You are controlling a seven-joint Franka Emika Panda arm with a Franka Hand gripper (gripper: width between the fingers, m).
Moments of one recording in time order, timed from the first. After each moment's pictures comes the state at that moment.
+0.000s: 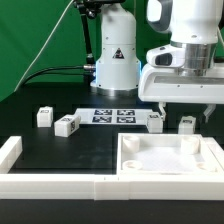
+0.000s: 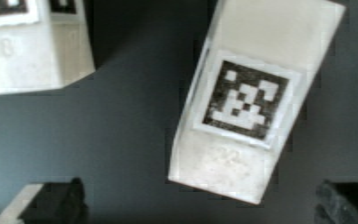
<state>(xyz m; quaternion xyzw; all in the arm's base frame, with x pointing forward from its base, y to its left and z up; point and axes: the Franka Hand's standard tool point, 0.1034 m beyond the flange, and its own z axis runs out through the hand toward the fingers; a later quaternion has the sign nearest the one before) 0.434 0.131 0.034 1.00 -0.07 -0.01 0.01</state>
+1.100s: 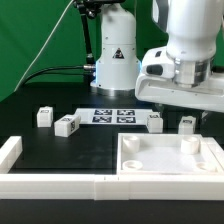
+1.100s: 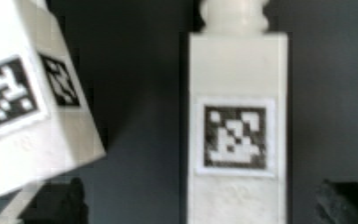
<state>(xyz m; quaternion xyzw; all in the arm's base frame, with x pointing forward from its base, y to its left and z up) 0.424 0.121 0.031 0.96 -0.15 -0.24 0.00</state>
